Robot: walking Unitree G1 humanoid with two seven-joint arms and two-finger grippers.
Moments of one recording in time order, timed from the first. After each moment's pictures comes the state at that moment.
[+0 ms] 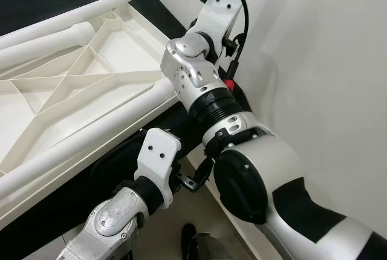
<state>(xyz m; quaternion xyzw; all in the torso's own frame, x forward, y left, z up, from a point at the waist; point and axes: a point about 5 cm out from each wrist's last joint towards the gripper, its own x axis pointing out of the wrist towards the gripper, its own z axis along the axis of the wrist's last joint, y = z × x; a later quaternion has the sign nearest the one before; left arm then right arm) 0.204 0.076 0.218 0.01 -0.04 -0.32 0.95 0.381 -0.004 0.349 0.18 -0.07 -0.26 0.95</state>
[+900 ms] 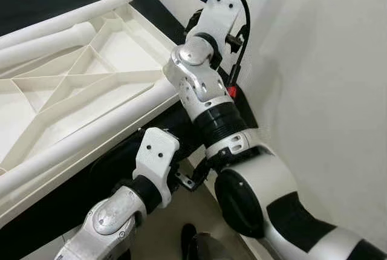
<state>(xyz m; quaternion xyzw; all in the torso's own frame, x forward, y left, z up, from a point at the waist) 0.206 0.080 0.219 0.01 -0.05 -0.32 0.95 0.372 -0.010 0.352 0.15 -0.14 -0.22 0.95</state>
